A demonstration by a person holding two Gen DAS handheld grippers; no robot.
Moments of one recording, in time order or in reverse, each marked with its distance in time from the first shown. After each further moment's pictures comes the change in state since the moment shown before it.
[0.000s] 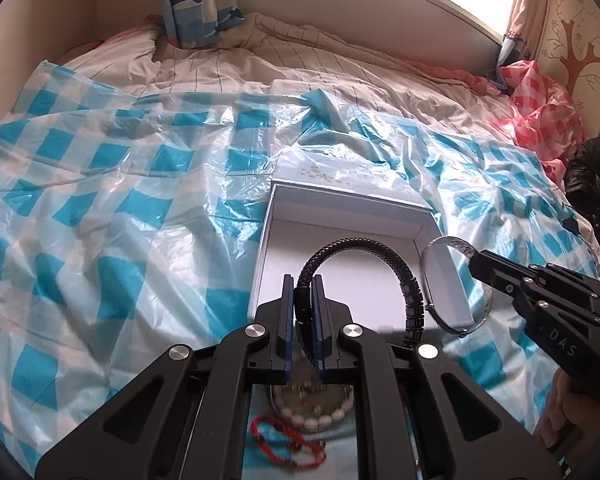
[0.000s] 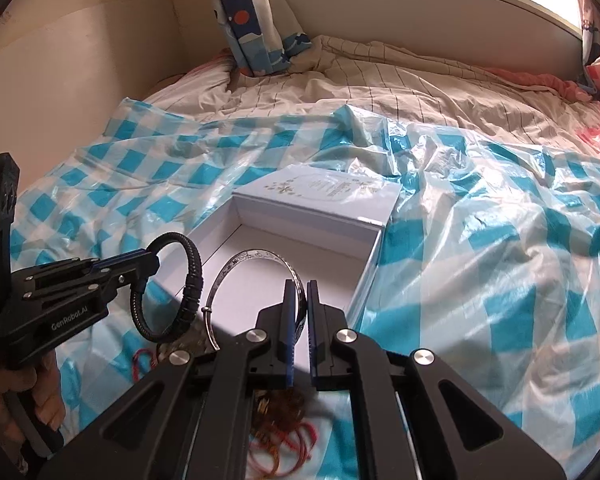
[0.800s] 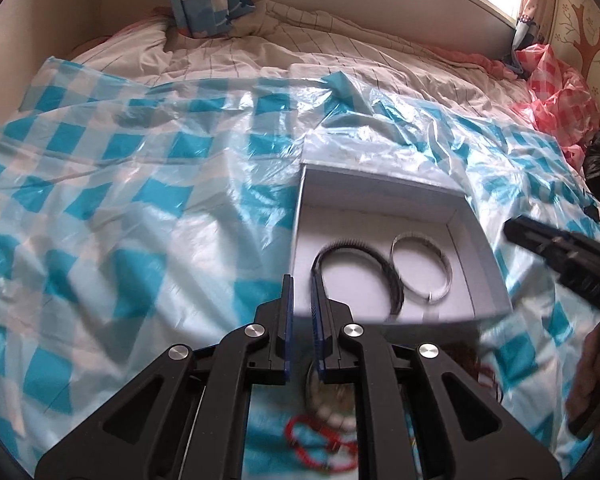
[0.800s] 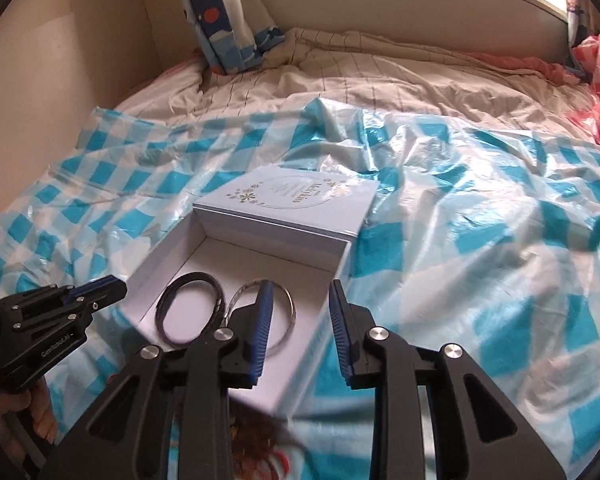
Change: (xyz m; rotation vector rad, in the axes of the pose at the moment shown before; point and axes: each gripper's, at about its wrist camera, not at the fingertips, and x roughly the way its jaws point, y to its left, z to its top) left arm 0.006 0.016 -0.013 0.026 0.051 0.071; right arm 0.010 -0.026 0.009 0.072 0.016 -0.038
